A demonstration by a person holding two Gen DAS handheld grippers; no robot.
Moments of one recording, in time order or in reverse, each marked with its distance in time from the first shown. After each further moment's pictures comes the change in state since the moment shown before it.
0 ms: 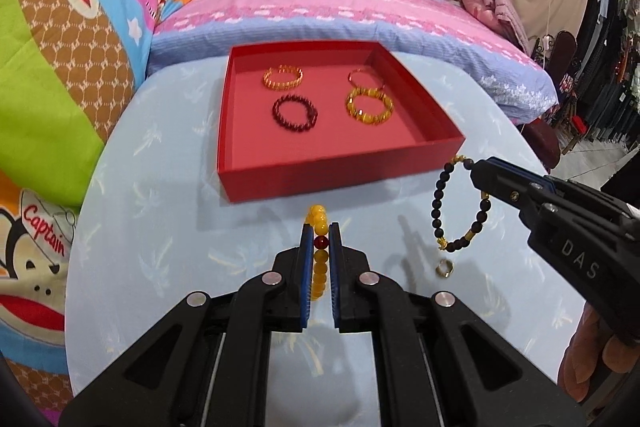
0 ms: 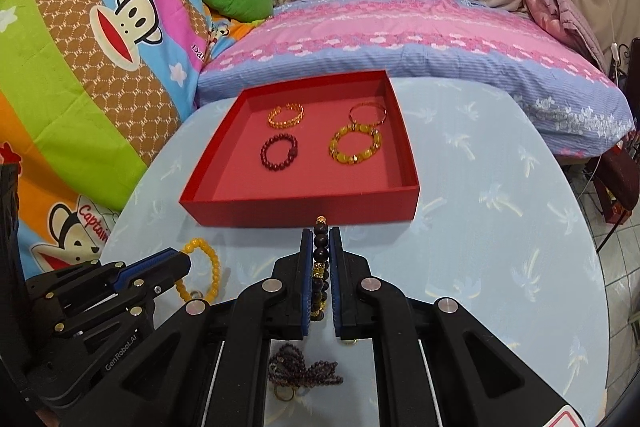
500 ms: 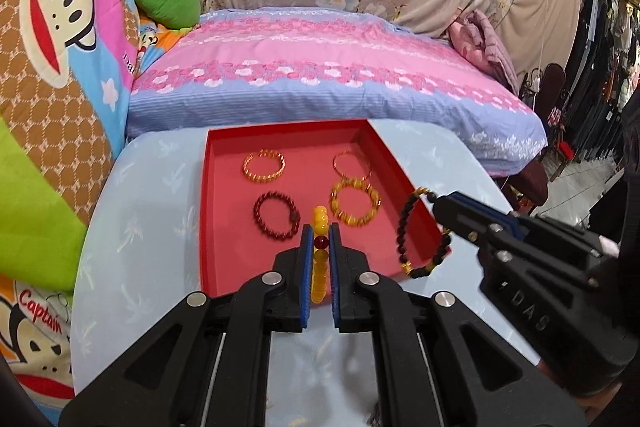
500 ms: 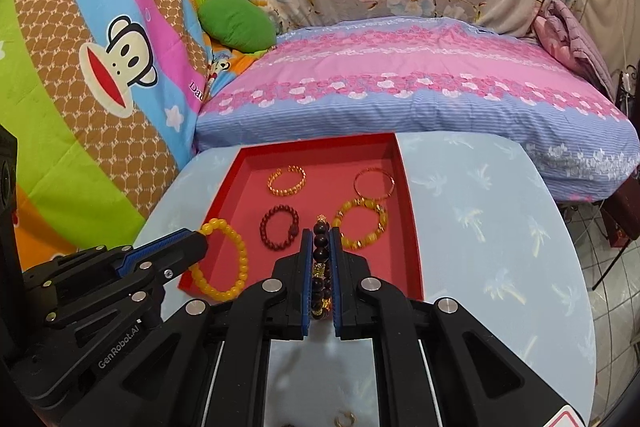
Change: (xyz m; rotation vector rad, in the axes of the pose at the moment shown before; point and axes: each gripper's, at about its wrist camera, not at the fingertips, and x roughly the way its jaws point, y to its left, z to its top) left arm 0.011 -0.003 0.090 0.000 -0.116 -0.062; right arm 0.023 -0.001 0.075 -0.001 -0.073 0.023
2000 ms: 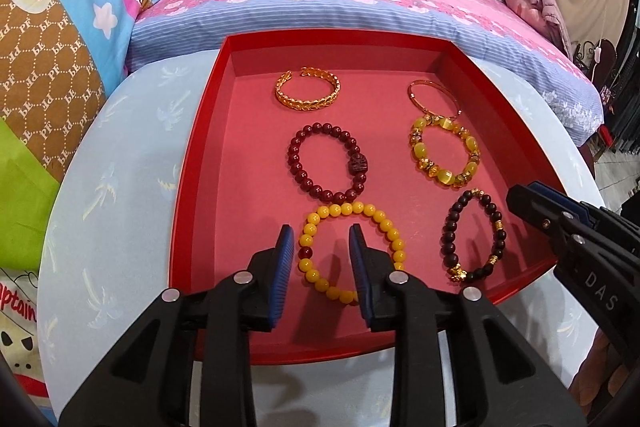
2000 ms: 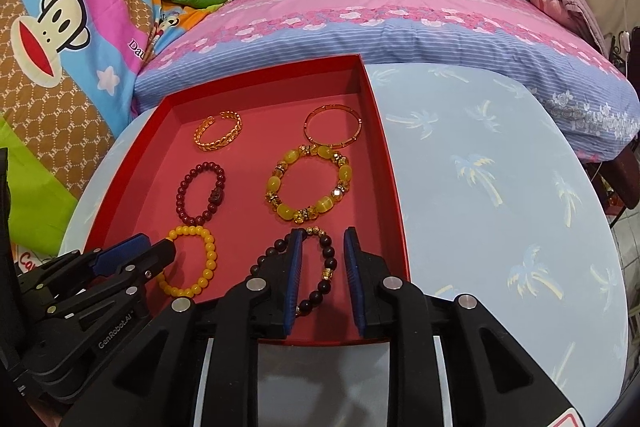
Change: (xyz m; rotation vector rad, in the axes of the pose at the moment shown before) left arm 0.110 0.040 -0.038 -0.045 0.175 0.138; right arm 0.095 -0.038 -0.030 0.050 0.140 -0.096
